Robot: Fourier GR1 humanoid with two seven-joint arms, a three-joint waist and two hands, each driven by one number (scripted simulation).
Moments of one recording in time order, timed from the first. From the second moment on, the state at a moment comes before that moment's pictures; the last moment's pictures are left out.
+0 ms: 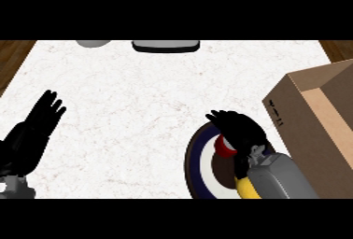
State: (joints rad) left arm -0.02 0.25 0.17 -1.66 0.25 -0.07 0.28; right arm -0.33 -0.15 0.36 -1.52 1.01 0.69 0.30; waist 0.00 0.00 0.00
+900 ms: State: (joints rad) left arm -0.02 0.21 0.18 -1.68 0.21 -0.08 0.29; right arm -0.34 -0.06 0.26 -1.41 1.10 0.51 0.32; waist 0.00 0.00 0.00
